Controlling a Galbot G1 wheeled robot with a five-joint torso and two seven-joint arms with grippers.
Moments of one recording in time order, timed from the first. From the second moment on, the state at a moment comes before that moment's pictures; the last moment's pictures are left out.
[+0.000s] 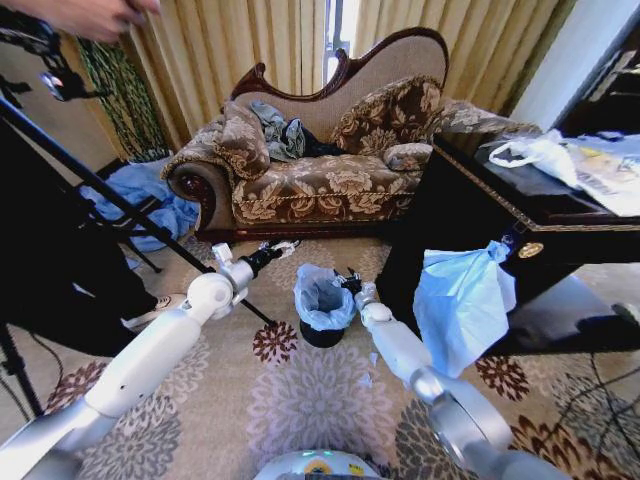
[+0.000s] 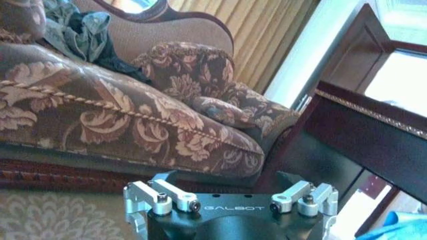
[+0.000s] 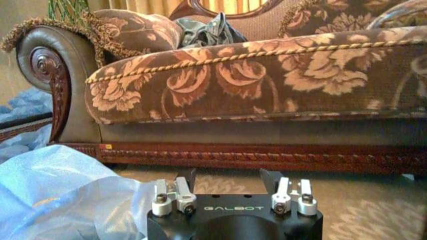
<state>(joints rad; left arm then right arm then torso) 0.65 -0.80 -0.02 -1.78 -1.30 0.22 0.05 -0.49 1.33 0.00 0.84 0.52 0.20 -0.15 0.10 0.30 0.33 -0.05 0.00</state>
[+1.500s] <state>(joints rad) 0.68 -0.77 -0.03 -1.82 -1.34 0.22 0.04 -0.42 1.42 -0.03 0.67 0.28 0.23 -0.03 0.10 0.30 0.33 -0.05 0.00</state>
